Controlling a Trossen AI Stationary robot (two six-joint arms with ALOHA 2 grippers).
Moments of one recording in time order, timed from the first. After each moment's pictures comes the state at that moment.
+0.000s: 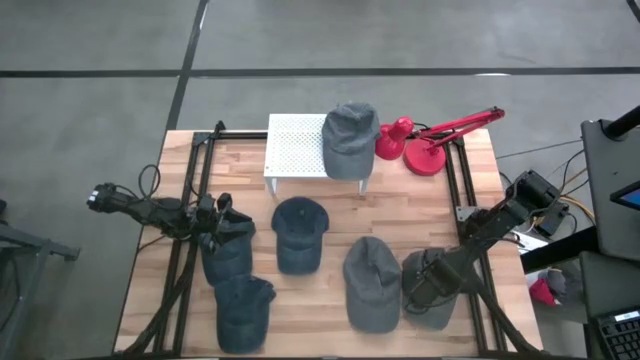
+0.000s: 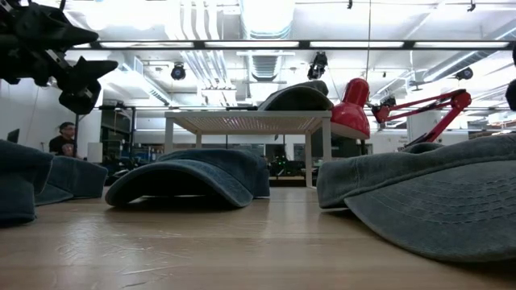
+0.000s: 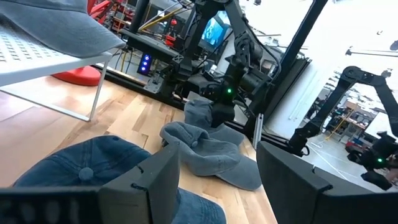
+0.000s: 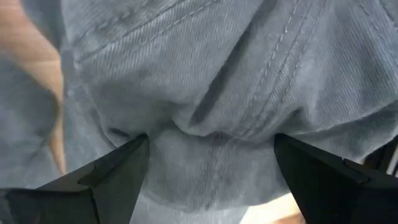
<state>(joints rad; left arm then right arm) -0.31 0.00 0.03 0.02 -0.25 -0.42 0.72 1.57 0.91 -0.99 -0.21 2.38</state>
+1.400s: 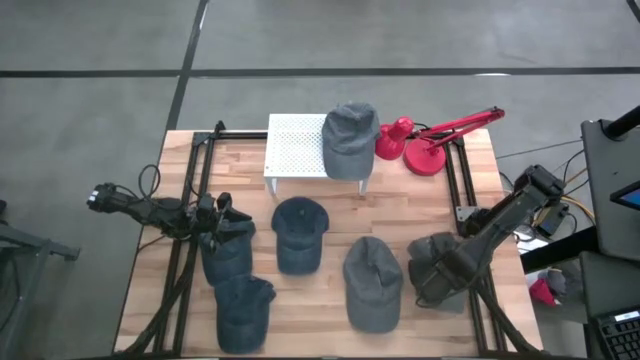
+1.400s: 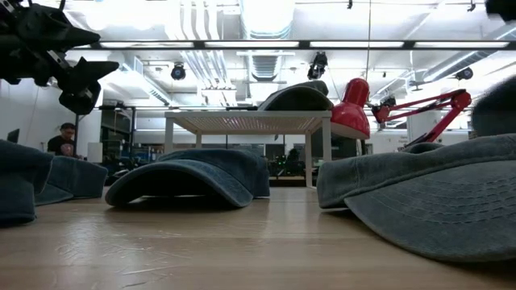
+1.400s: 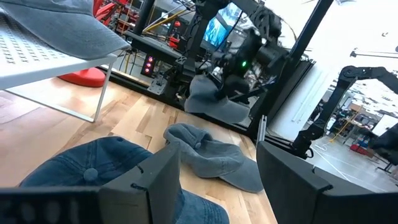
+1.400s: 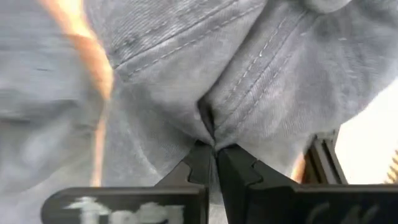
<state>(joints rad) -0.31 0.00 0.03 0.02 -0.26 -0.42 0.72 1.48 1.20 -1.44 -0.04 2.23</state>
